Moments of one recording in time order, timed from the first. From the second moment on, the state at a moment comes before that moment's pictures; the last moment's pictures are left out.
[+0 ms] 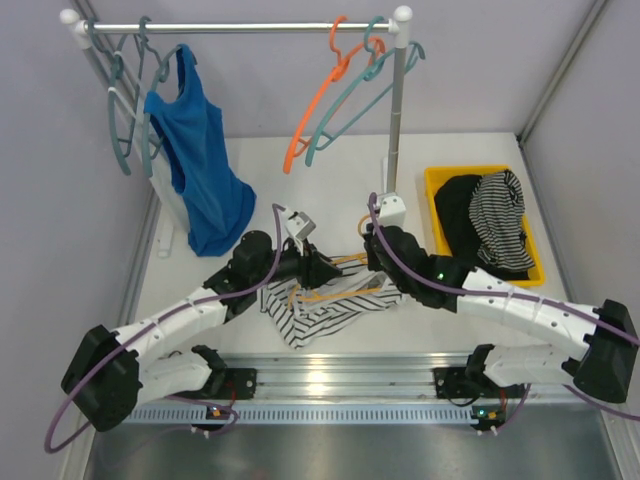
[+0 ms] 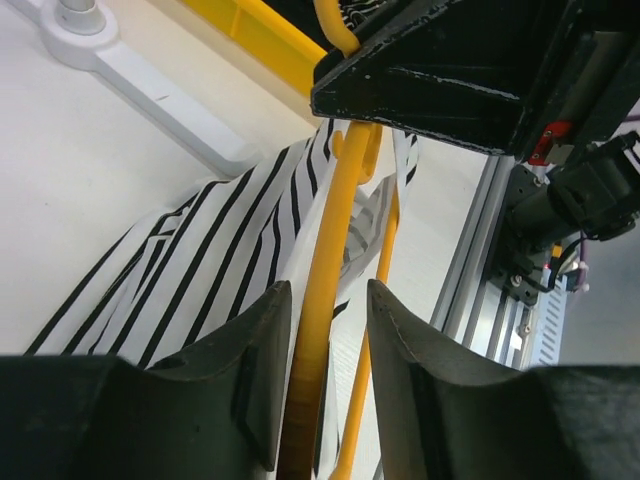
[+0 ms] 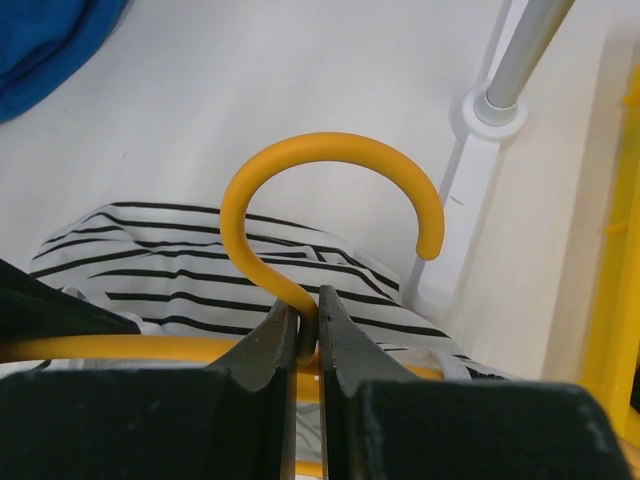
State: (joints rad) left arm -0.68 1.10 0.56 0.31 0.51 -0.32; right arm 1.01 1.17 0.92 -0.28 0.57 0.38
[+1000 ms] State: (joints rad) left arm -0.69 0.91 0.66 -0.32 -0.12 -0.58; right arm 1.06 1.07 0.82 -0.21 0.69 0.35
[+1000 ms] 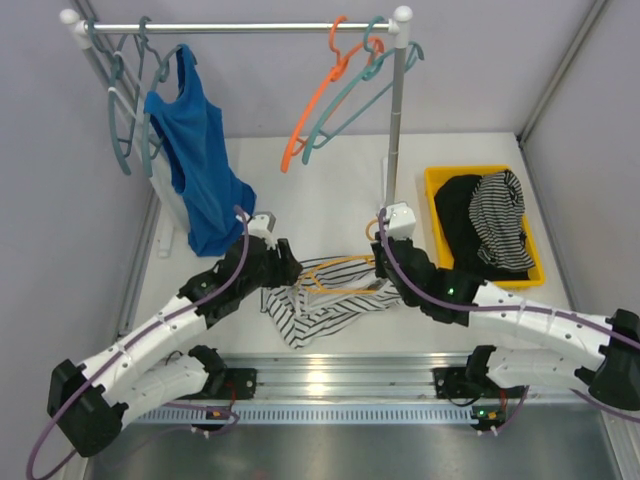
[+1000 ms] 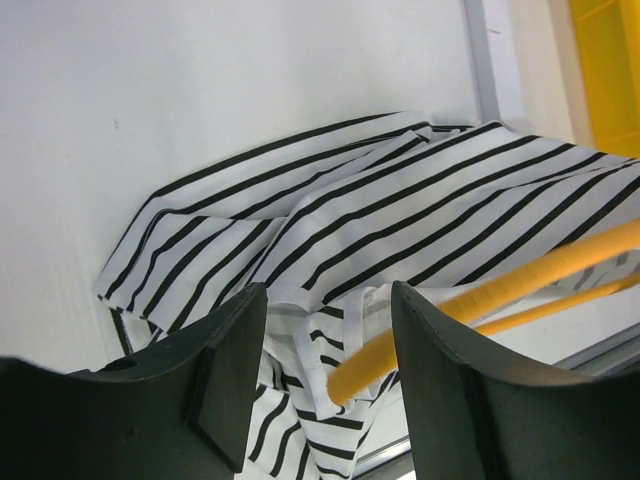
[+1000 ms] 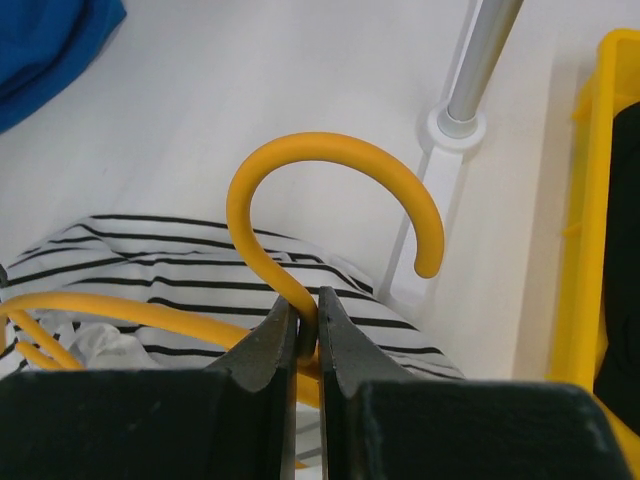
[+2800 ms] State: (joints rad) left arm -0.69 1.29 0.84 -0.55 0.18 -0.41; right arm 1.11 0.91 0.69 -0.19 0.65 0.23
